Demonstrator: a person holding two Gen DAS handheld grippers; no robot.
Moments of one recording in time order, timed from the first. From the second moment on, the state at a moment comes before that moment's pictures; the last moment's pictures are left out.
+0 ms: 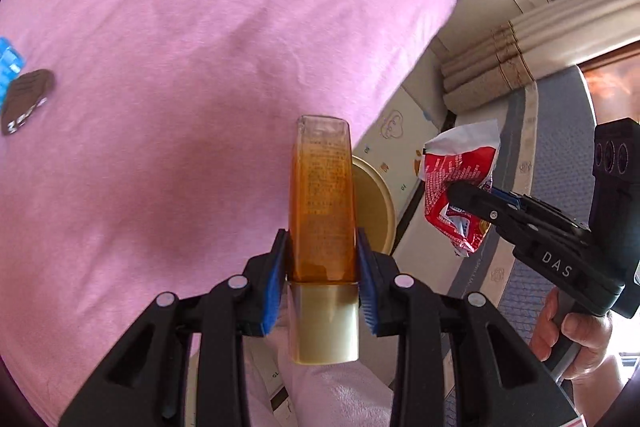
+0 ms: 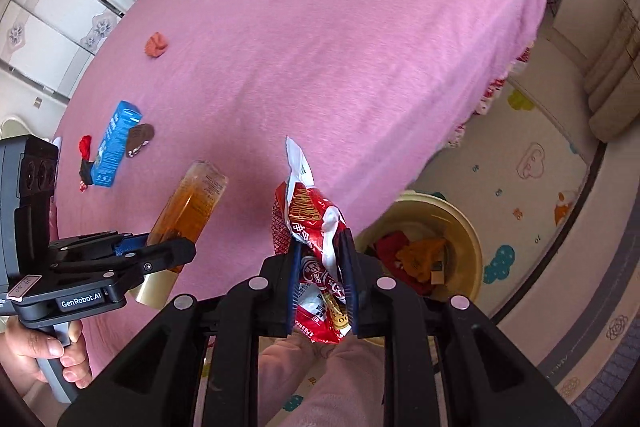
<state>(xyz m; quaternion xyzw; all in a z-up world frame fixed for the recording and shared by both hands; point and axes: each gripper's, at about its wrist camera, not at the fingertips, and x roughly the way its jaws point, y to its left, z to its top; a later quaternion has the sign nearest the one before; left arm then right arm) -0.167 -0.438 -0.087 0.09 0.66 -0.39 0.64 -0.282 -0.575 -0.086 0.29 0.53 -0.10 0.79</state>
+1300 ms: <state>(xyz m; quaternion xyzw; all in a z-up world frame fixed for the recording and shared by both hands) -0.246 -0.544 -0.186 0.20 0.69 -0.43 0.54 -0.391 -0.665 -0.184 0.41 0.54 -0.13 0.72</state>
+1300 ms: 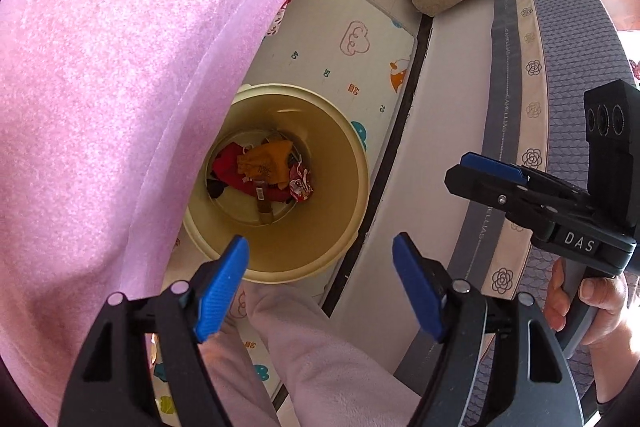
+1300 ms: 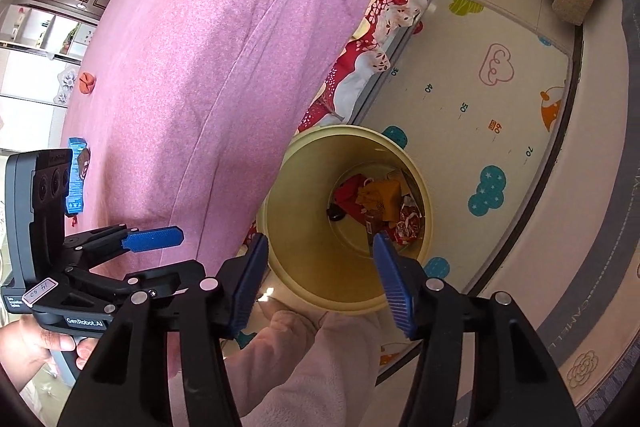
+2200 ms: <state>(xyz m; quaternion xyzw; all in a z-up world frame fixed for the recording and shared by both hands) -0.093 -0.310 -0.074 0.04 0.65 -0.30 0.70 -0.167 -0.491 -0.077 0.27 0.56 0.04 0.78</state>
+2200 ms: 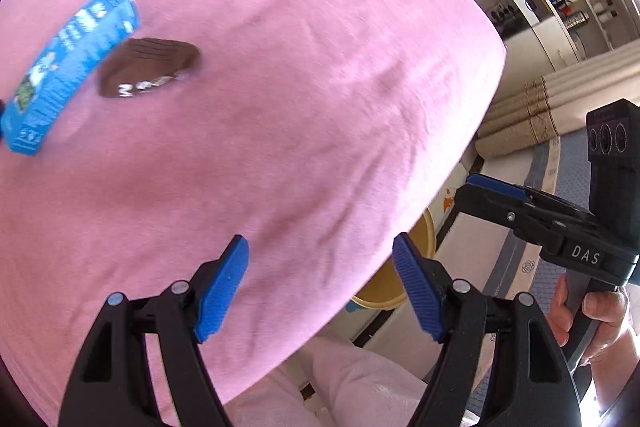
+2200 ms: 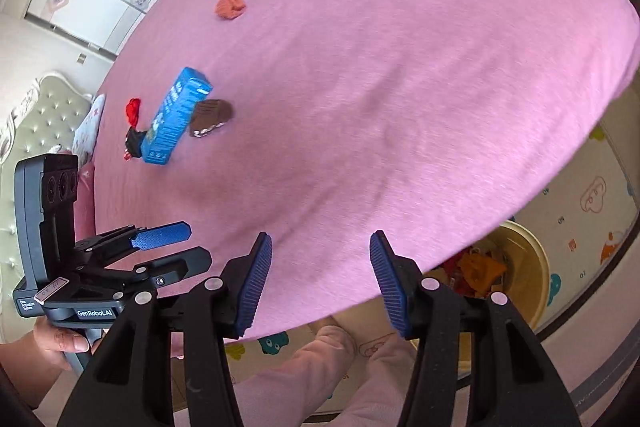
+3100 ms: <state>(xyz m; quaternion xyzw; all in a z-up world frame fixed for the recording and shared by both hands) 0.088 -0.206 -0.090 0.18 0.60 -0.25 0.73 0.015 -0.355 -0.088 0.17 0.58 0.11 0.79</state>
